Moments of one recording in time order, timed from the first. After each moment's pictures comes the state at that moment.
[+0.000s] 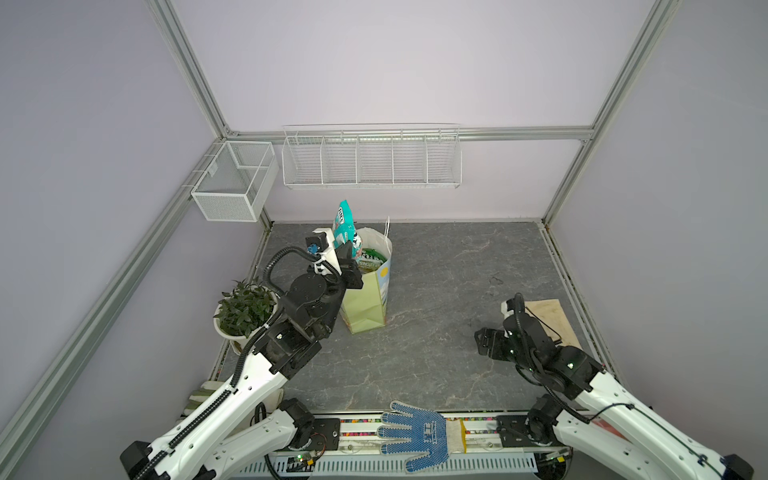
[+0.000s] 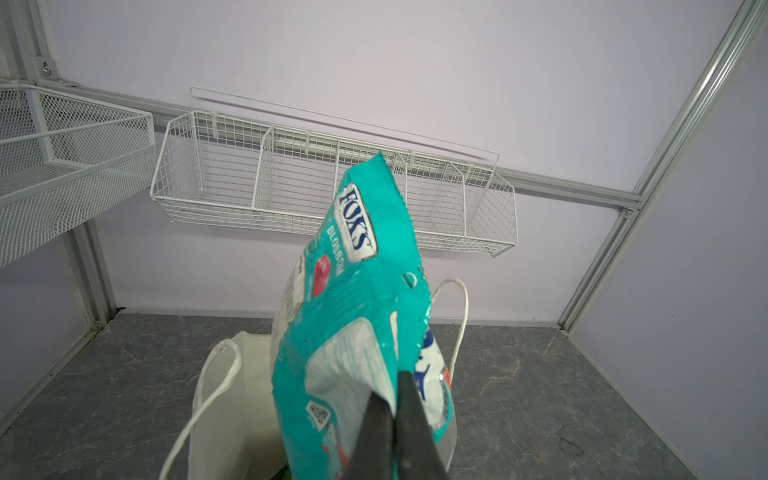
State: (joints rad) left arm -0.74 0.89 0.93 0.01 -0.46 -0.21; right arm 0.68 0.70 0.59 -0.75 0.20 0.71
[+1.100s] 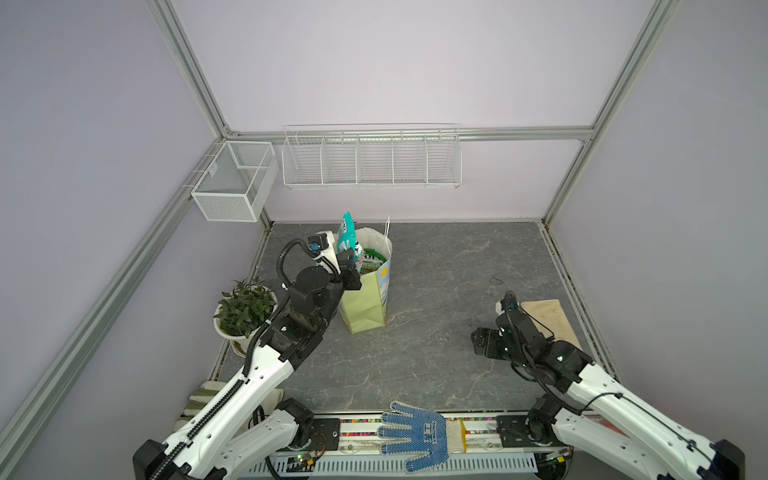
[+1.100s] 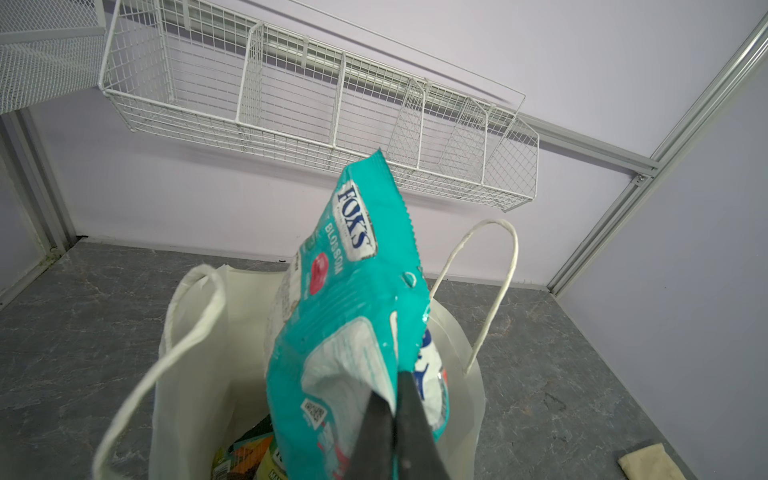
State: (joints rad) left arm -0.61 0.94 0.88 -0.04 -0.29 -0.35; right arm 0.68 0.79 0.59 -0.72 0.18 0.71
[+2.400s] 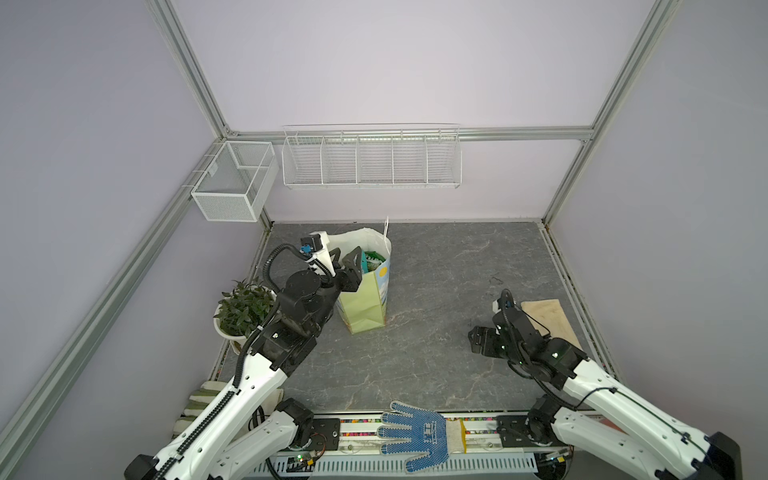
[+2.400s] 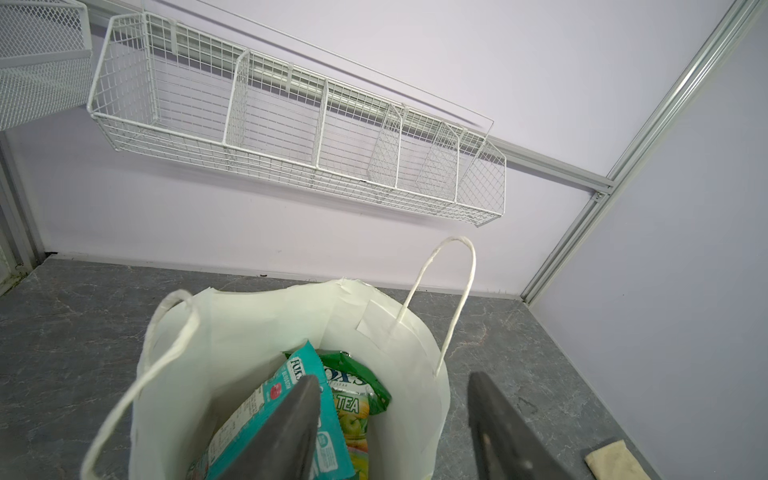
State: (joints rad) left arm -0.60 0.87 0.88 -0.04 -0.24 -0.36; right arm 0.68 0.82 0.60 -0.69 0.17 0.72
